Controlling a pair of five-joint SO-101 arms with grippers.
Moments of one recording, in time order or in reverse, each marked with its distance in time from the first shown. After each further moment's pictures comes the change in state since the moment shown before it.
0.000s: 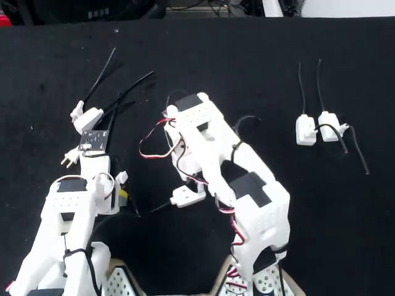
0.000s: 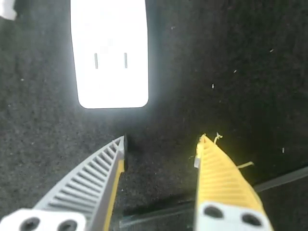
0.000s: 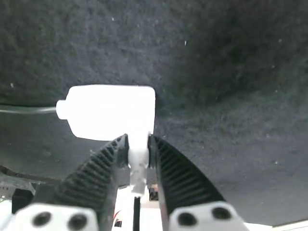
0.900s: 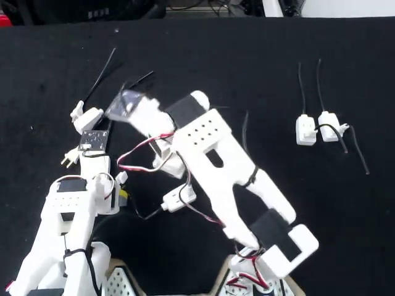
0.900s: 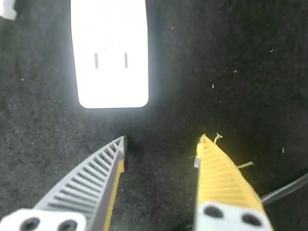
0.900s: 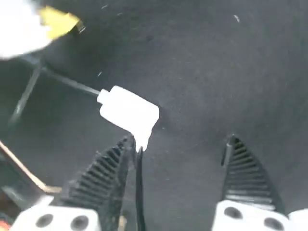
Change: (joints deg) left arm 0.0 0.0 0.0 0.0 0.1; right arm -9.2 -22.9 -3.3 -0.8 34.7
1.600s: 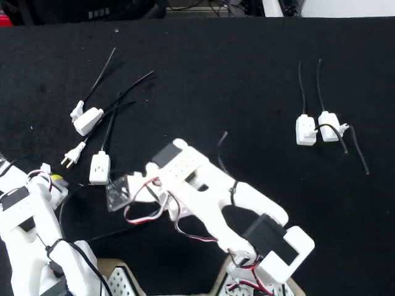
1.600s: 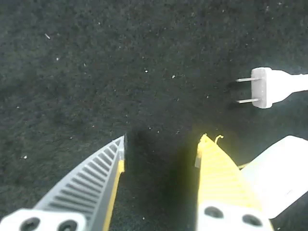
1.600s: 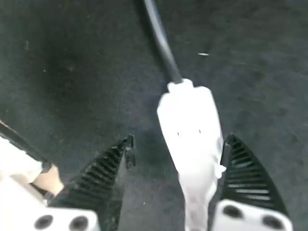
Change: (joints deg) left arm -33.3 0.0 -5.0 -2.2 20.9; right arm -8.0 -0.1 33.8 -21.3 27.8
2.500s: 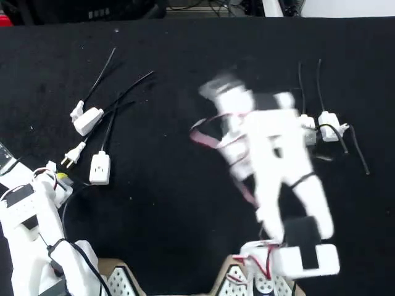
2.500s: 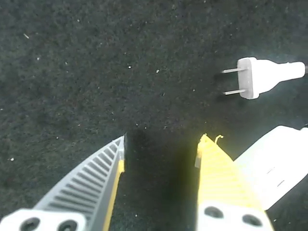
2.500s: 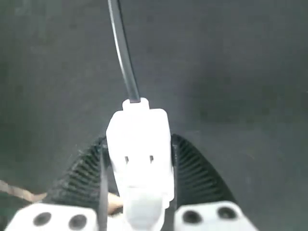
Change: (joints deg) left arm 2.8 0.1 0.0 0.0 0.1; right arm 42.1 -5.3 -19.4 14.6 -39.8
